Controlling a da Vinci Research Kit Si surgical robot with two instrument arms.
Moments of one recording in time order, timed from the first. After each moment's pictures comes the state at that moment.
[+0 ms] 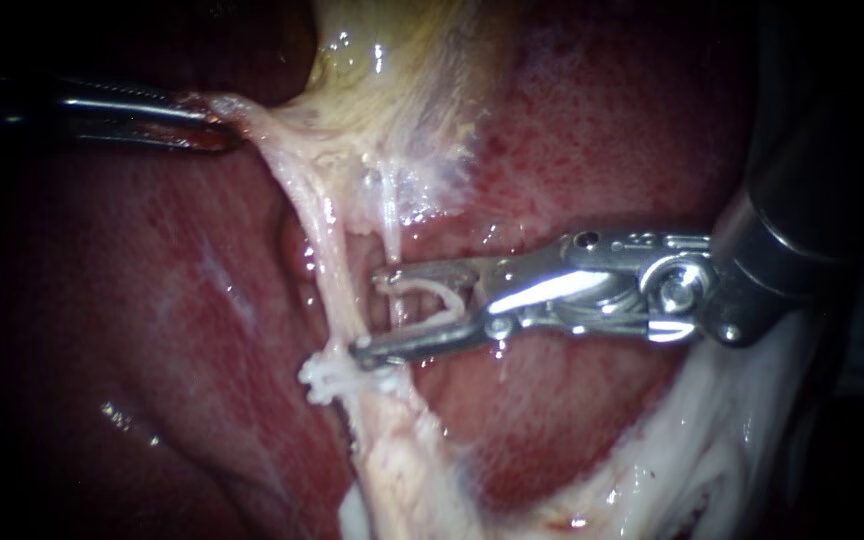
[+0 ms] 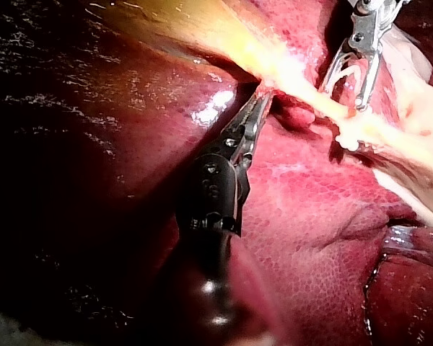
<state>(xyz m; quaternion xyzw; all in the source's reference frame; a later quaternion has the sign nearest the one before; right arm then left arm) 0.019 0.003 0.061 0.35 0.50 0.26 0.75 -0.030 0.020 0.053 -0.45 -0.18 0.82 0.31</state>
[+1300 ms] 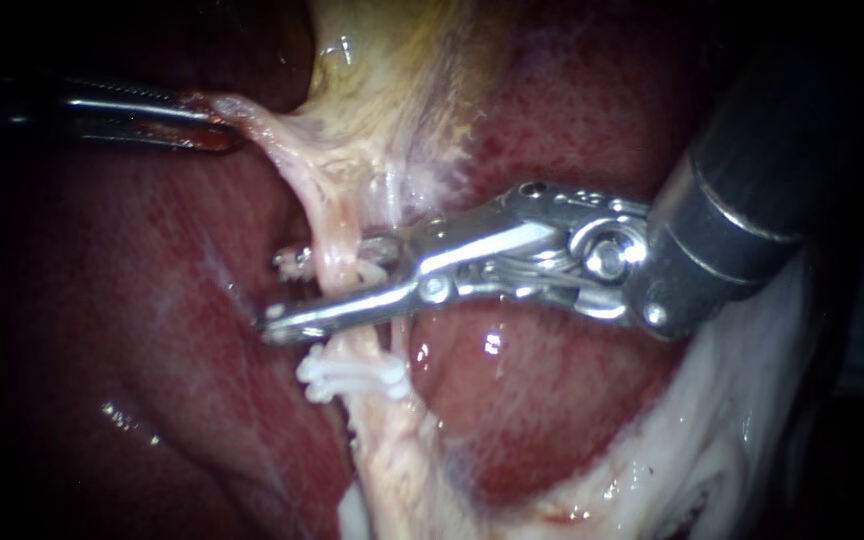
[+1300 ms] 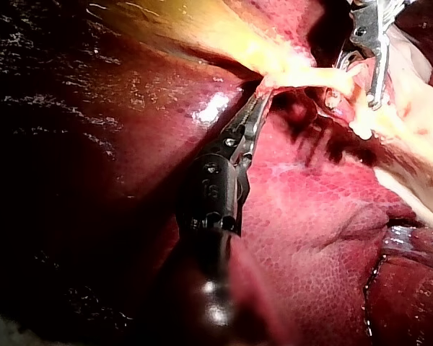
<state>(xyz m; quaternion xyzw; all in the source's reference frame) 0.025 0.007 0.055 0.43 0.56 0.25 0.66 -0.030 0.020 0.053 -0.45 -0.18 0.82 0.31</state>
